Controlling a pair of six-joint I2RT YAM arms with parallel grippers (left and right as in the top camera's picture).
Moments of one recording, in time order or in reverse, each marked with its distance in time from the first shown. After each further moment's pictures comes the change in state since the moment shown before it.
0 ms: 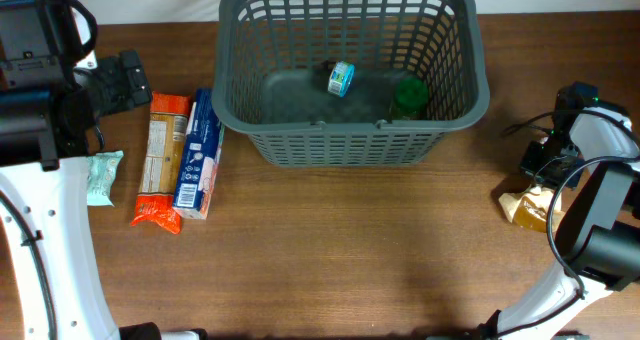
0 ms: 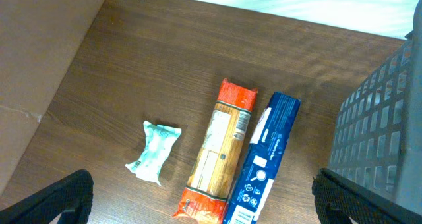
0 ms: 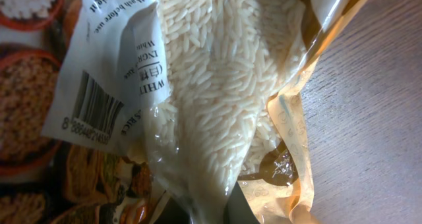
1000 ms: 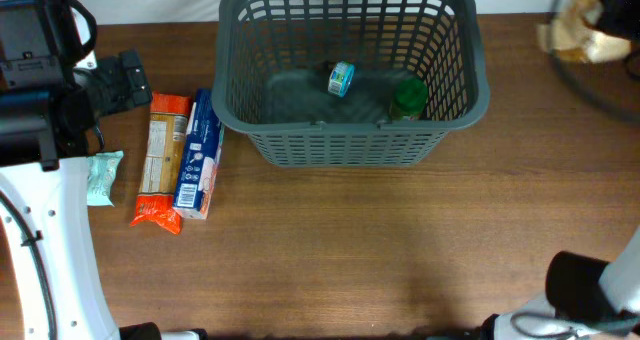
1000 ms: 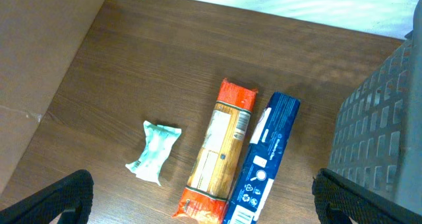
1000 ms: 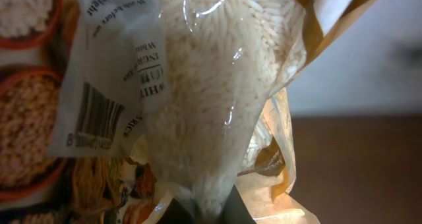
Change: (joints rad) left arm 0.000 0.000 0.000 0.000 0.000 0.000; right arm 0.160 -0.244 1.196 -0.324 -0.555 -0.157
